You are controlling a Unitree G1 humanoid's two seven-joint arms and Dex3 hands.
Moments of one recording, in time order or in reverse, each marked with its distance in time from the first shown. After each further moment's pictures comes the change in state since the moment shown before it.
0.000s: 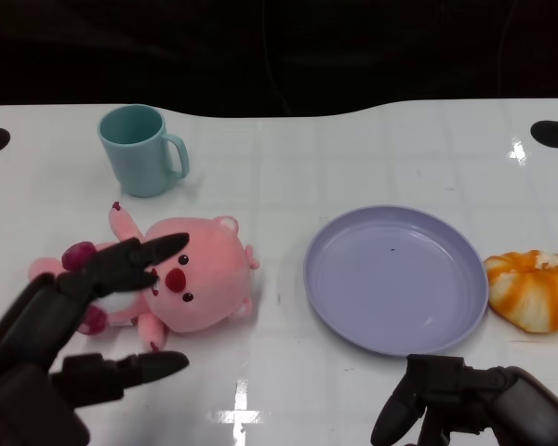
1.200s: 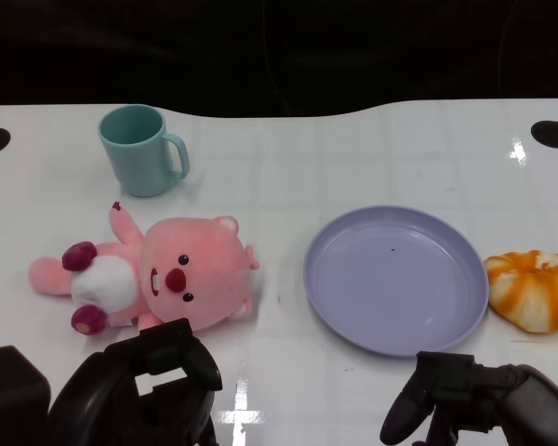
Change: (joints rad) left arm 0.129 -0.229 -0.084 -0.009 -0.570 0.381 0.021; right arm 0.010 -0.002 -0.032 0.001 0.020 -0.008 0.010
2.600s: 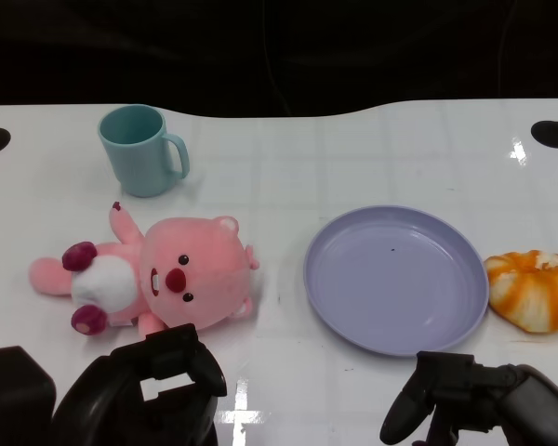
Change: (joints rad) left arm 0.001 0.010 -0.011 -0.005 -0.007 0.019 -0.004; right arm -0.001 0.001 0.001 0.000 -0.004 0.003 -0.003
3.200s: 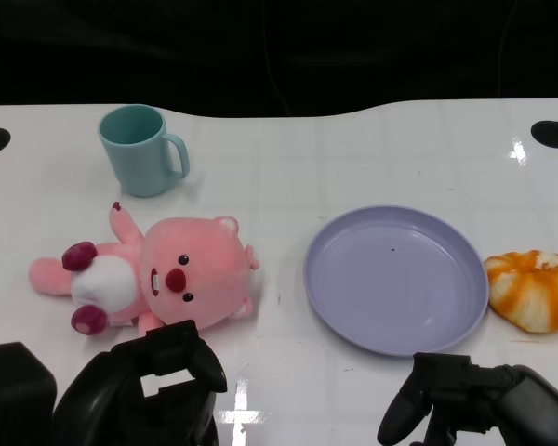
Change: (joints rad) left arm -0.009 0.000 0.000 0.003 0.000 -0.002 0.000; right arm -0.005 0.001 0.011 0.003 -0.007 0.007 0.001
